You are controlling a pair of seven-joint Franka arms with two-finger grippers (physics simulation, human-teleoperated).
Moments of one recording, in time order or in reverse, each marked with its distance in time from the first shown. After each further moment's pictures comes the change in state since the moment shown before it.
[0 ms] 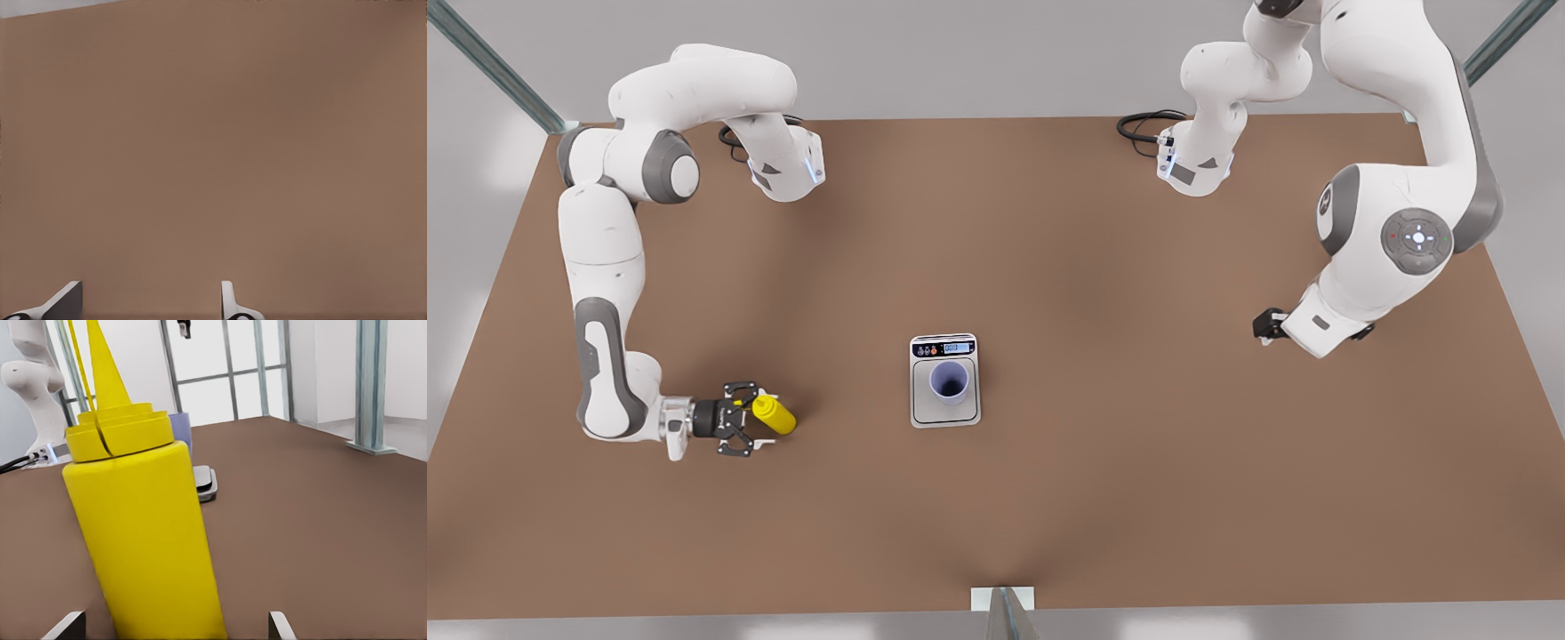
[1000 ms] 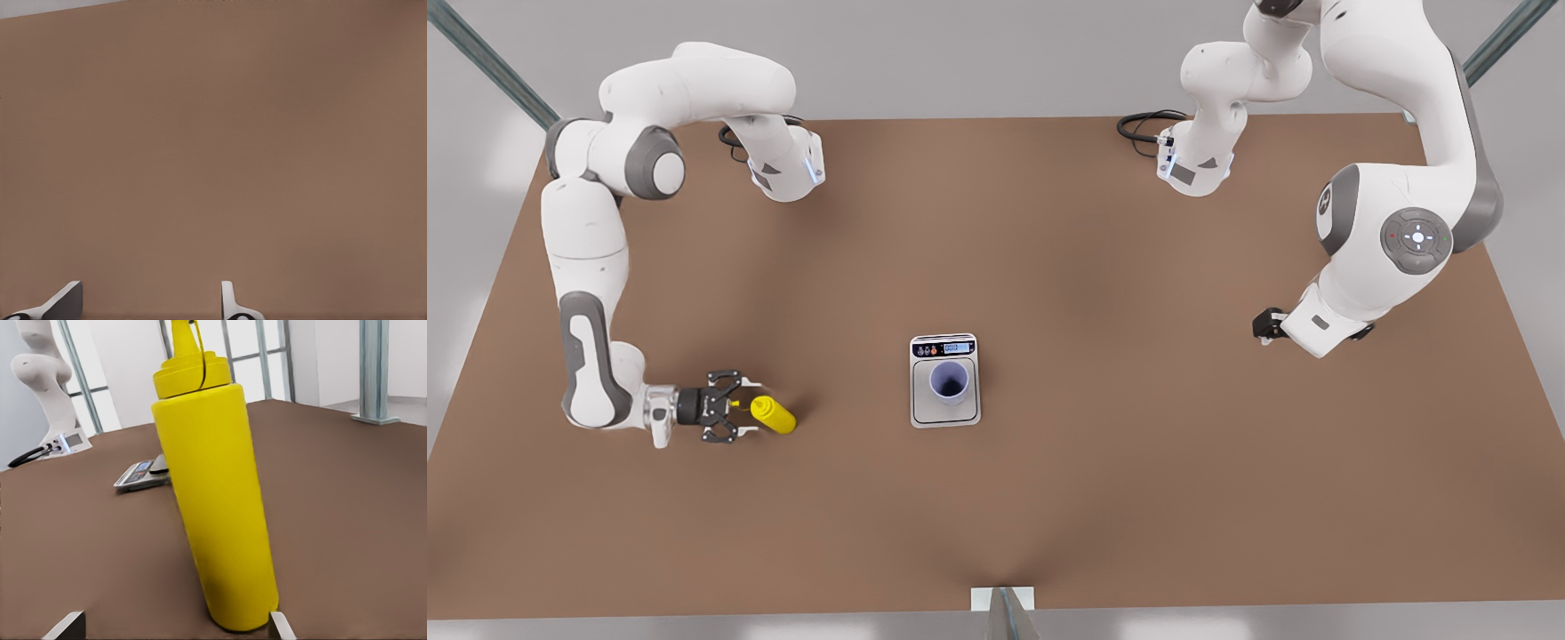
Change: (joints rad) left arm -0.002 -0.001 0.000 0.000 0.001 0.000 0.000; right arm -0.082 -0.021 0.003 -0.055 -0.100 -0.009 -0.005
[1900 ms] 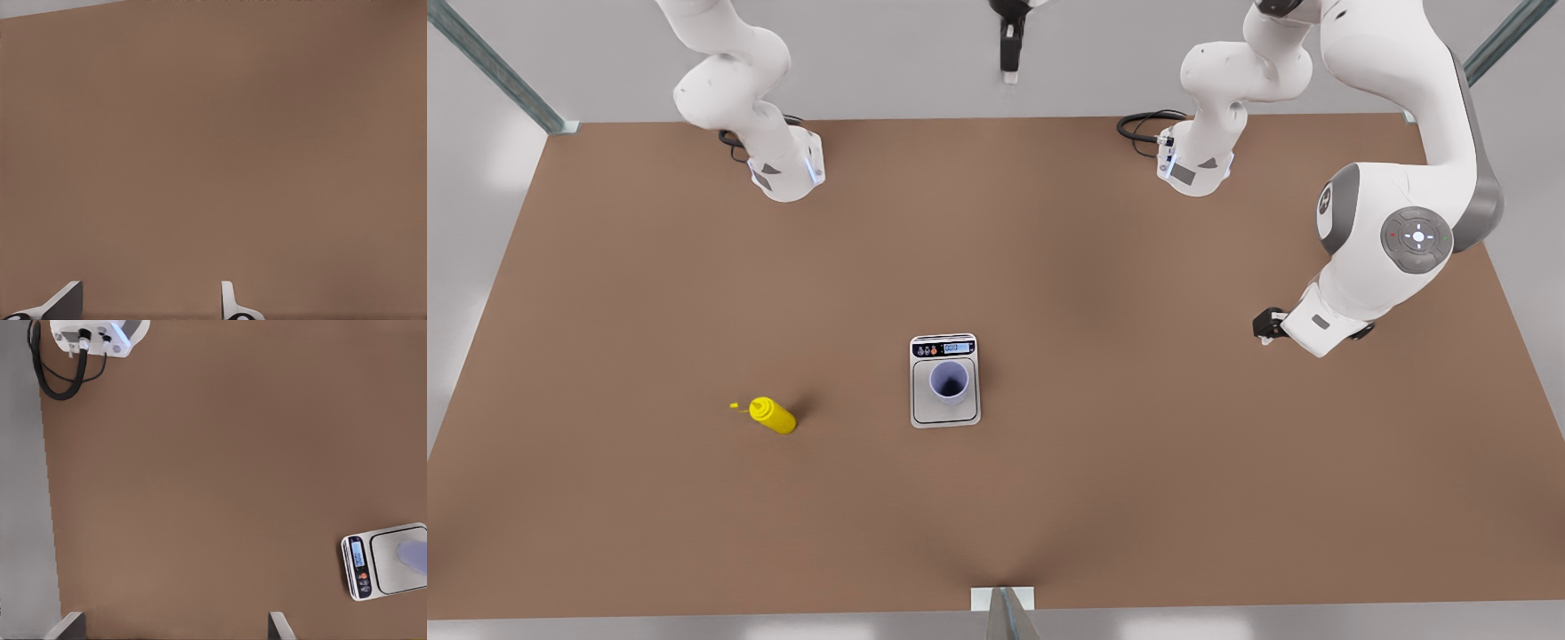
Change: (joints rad) left arm 0.000 -0.002 0.000 0.000 0.000 -0.002 0.000; right arm 1.593 -0.910 0.229 -0.021 -1.093 0.013 2.269
